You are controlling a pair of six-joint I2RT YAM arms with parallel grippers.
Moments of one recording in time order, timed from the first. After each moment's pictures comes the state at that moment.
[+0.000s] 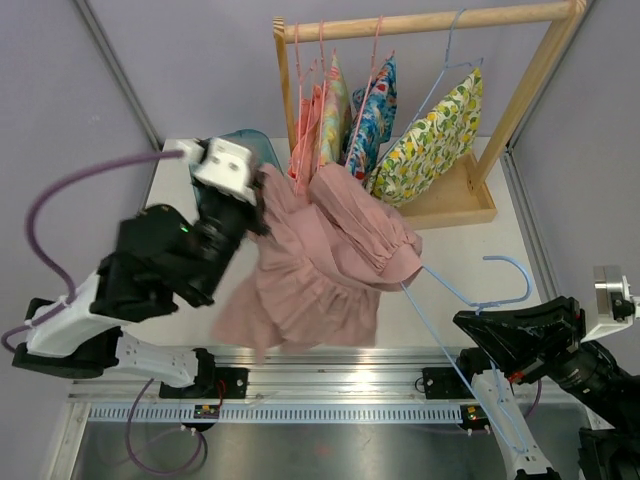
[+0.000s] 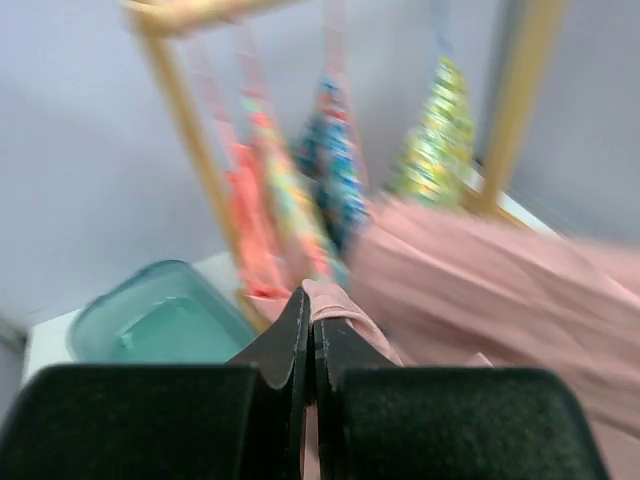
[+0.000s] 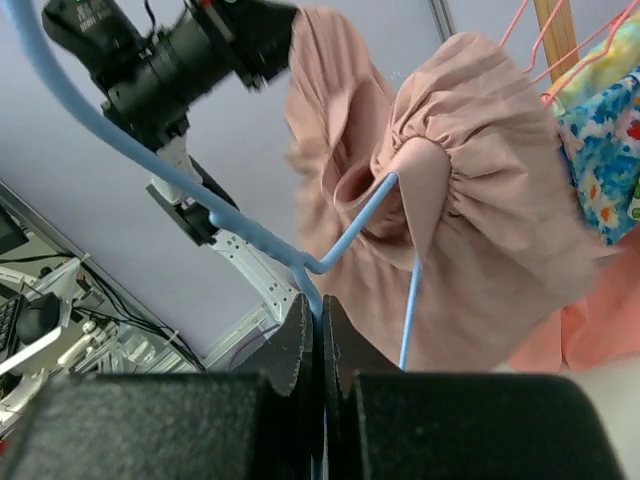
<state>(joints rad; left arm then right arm) -1.52 1.19 1.78 -0.50 -1.07 0.20 0.07 0.43 1.56 -0.83 -0.81 0.71</state>
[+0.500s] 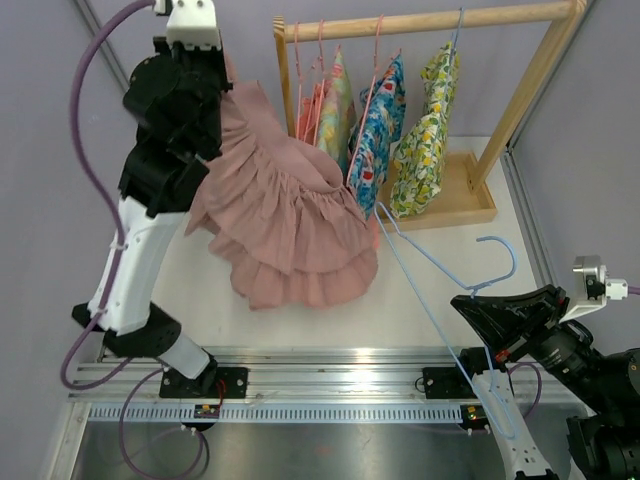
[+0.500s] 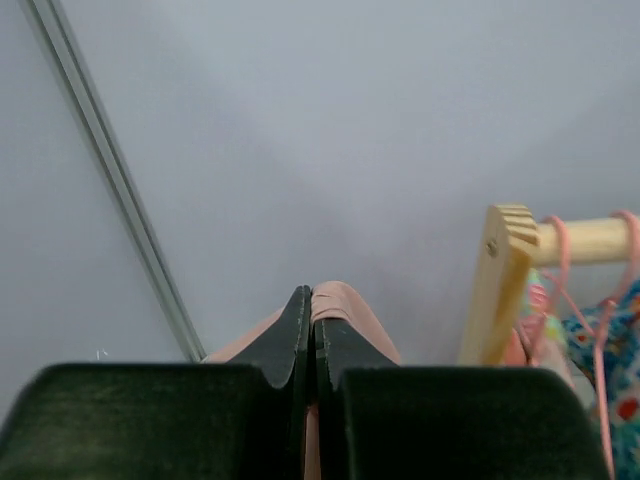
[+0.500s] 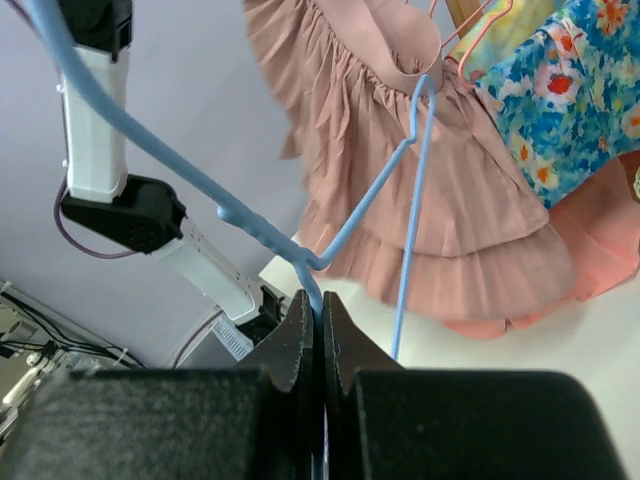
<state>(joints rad) -0.65 1.51 2.28 -0.43 -0.71 0.31 0.07 0.40 1.44 -0.89 -0.71 0.62</state>
